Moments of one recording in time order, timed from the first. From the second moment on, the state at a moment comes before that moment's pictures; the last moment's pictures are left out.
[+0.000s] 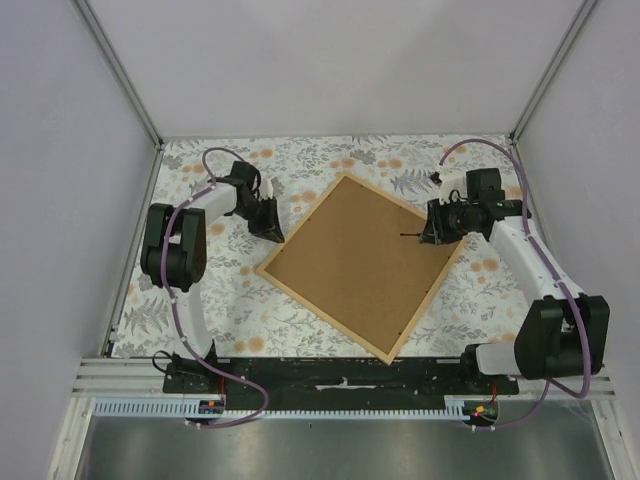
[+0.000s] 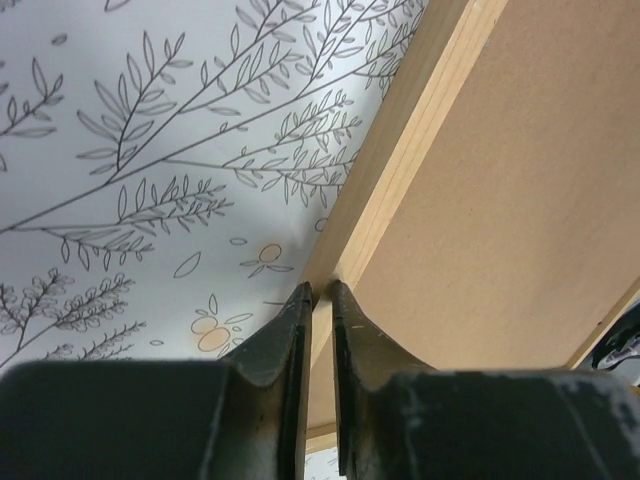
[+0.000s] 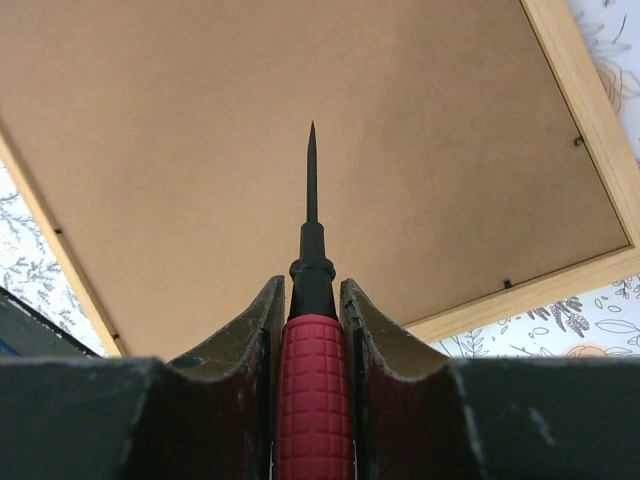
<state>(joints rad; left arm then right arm) -0.18 2.02 1.38 -0.65 0.48 -0.14 0.05 1.32 1.05 -0.69 -0.49 -0.16</state>
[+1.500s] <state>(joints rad) -0.21 1.73 1.26 -0.59 0.51 -0.09 0.29 1.90 1.58 -0.61 -0.38 -0.04</state>
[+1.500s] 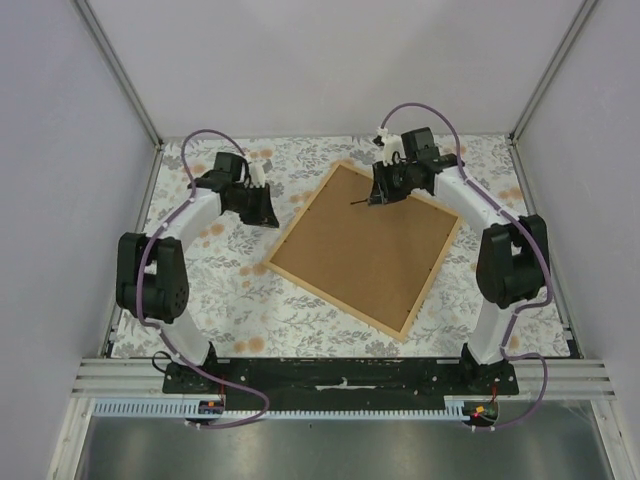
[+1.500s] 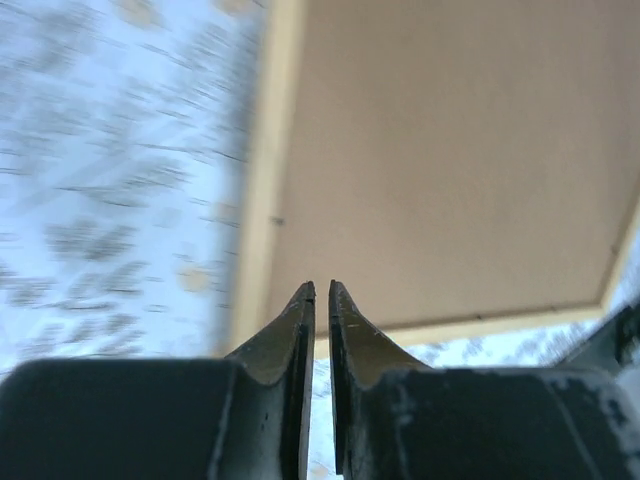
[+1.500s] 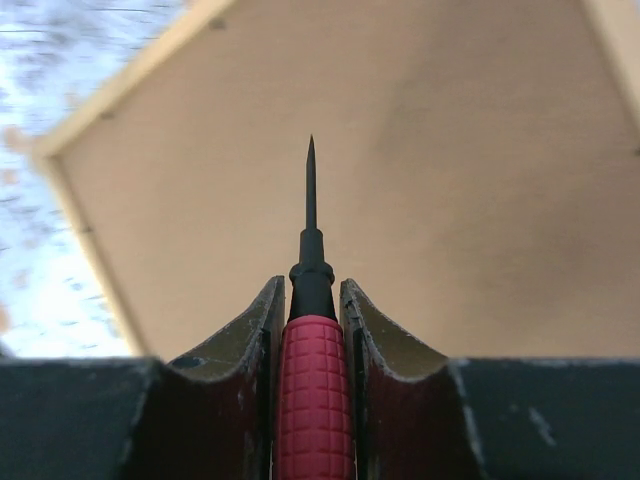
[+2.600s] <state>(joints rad) -0.18 1.88 1.08 -0.50 0.65 -0.04 0.41 2.02 1.29 -0.17 -0.77 0.50</state>
